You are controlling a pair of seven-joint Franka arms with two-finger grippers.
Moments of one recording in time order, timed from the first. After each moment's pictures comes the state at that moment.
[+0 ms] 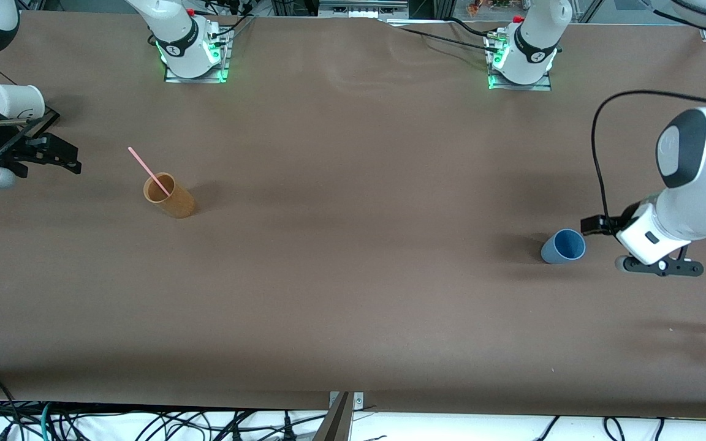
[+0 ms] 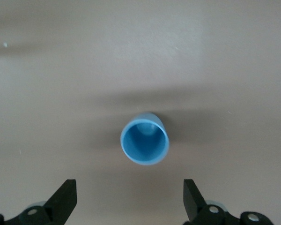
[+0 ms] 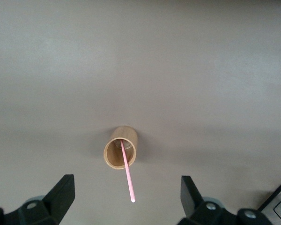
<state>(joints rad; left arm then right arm) 0.01 0.41 0.01 -1.55 0.07 1.84 0.09 -0.03 0.09 0.05 -1.57 -0.02 1.64 -0.08</state>
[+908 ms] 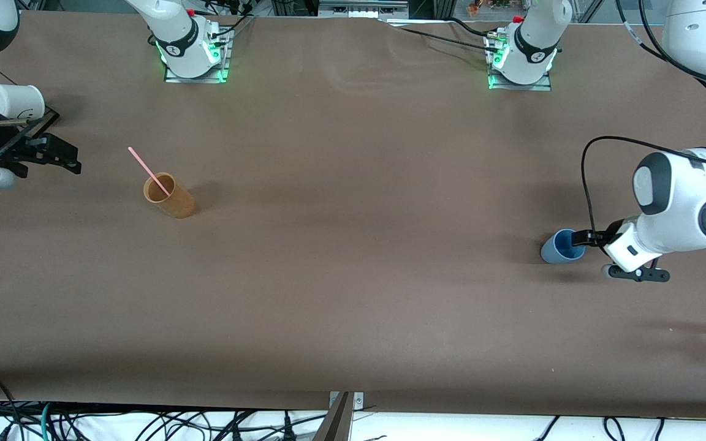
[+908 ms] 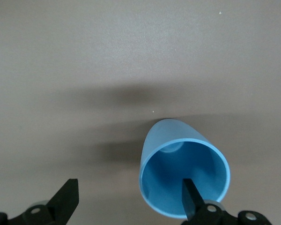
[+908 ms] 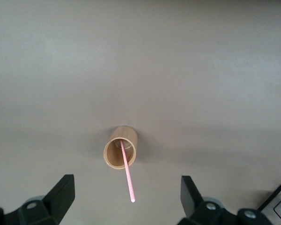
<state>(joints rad) 0.09 0.49 0.00 -1.79 0.01 2.14 0.16 -0.03 0.09 0.04 -1.57 -0.02 1.64 -0.08</state>
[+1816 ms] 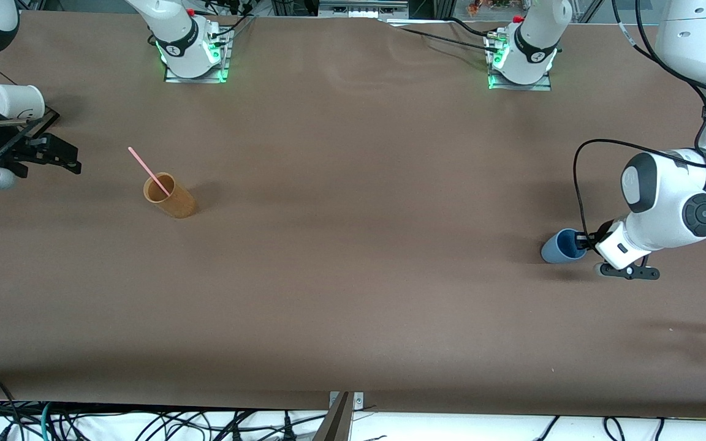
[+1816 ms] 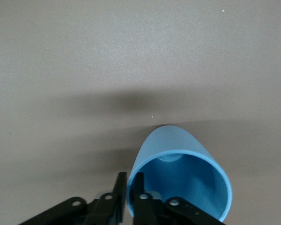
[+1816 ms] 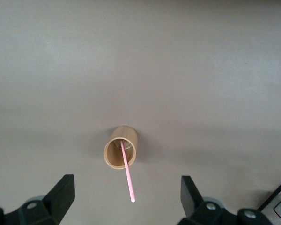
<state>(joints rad) 0.09 0.49 0.00 -1.83 0.00 2.21 0.16 -0.03 0.09 0.04 -1.57 -0.02 1.64 -0.08</state>
